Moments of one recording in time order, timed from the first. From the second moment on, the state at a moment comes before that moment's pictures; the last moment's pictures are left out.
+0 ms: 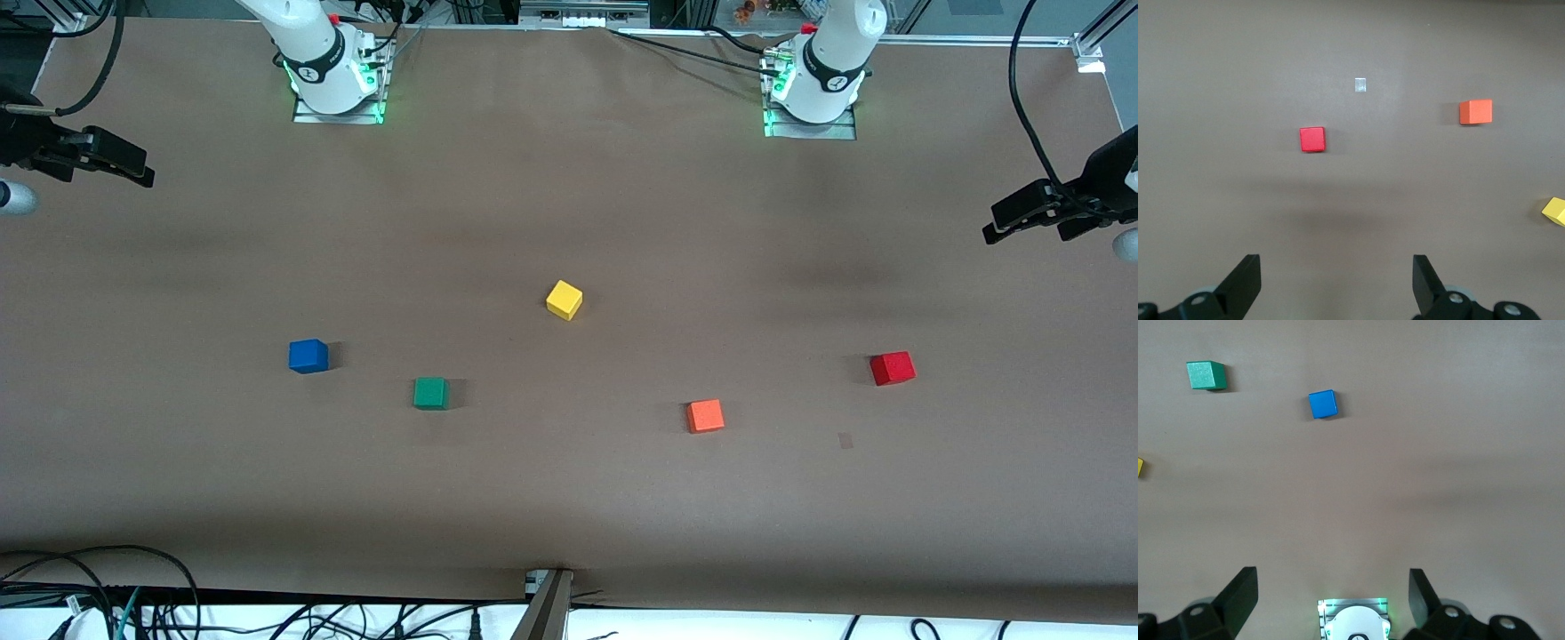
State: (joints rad) left arm -0.01 0.05 0.05 -1.53 -0.06 1.55 -0.05; right arm 0.06 0.05 -0.04 -1.45 -0.01 1.34 0.07
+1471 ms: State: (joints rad) left arm 0.00 0.09 0.05 -1.54 -0.05 1.55 -0.05; right arm 0.06 0.05 -0.04 -1.45 -0.01 1.34 0.07
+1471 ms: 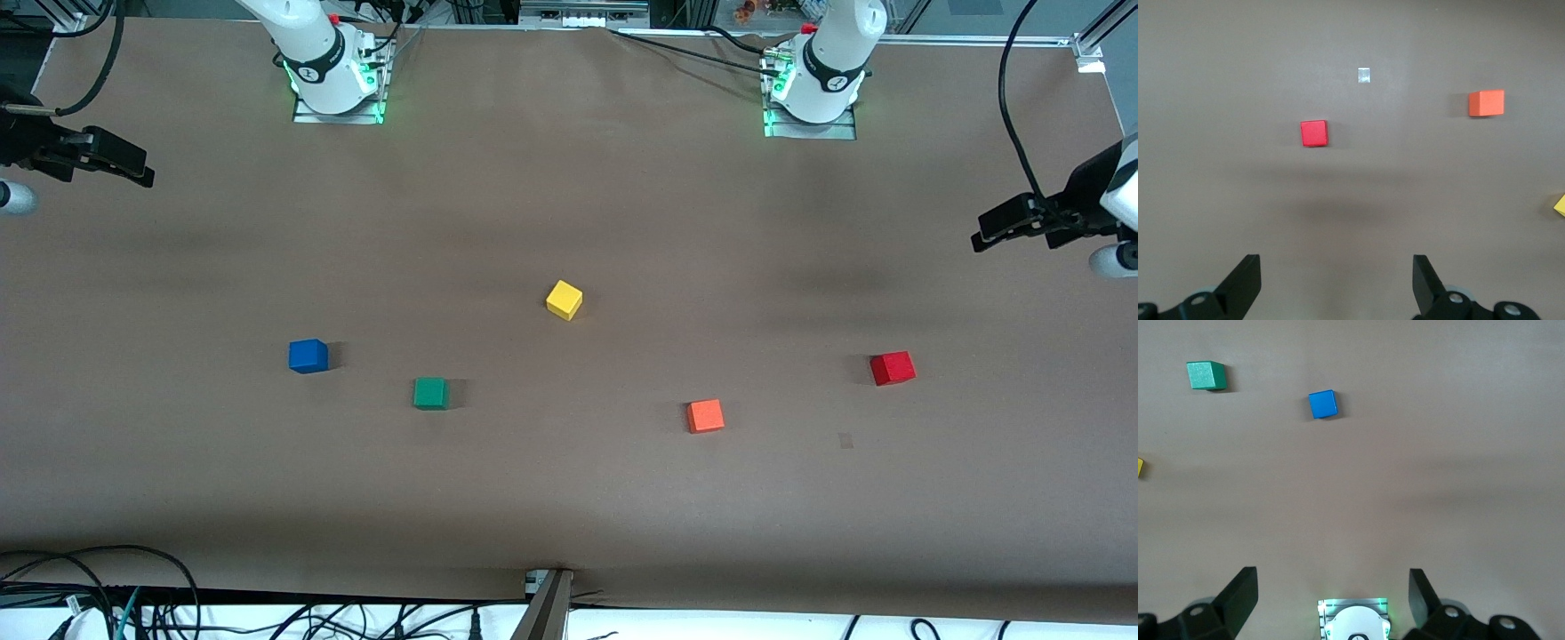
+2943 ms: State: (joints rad) left arm 0.06 0.20 0.06 -1.53 0.26 1.58 0.40; right arm 0.06 0.05 -0.04 -1.45 -0.01 1.34 0.07
